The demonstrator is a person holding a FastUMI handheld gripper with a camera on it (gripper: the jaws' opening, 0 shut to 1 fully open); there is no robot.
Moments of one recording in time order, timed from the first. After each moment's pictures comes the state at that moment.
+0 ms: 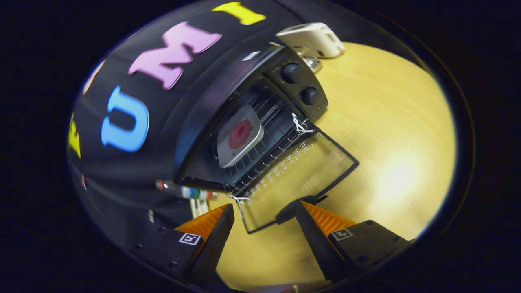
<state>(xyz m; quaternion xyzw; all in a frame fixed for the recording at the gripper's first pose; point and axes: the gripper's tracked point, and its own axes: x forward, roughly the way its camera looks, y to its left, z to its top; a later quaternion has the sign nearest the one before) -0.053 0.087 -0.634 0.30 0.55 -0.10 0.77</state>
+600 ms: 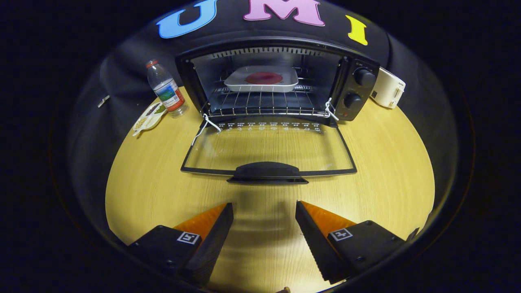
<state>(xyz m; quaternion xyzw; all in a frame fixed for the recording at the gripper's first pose) -0.117 0.096 -0.702 0.02 0.62 0.00 0.78</state>
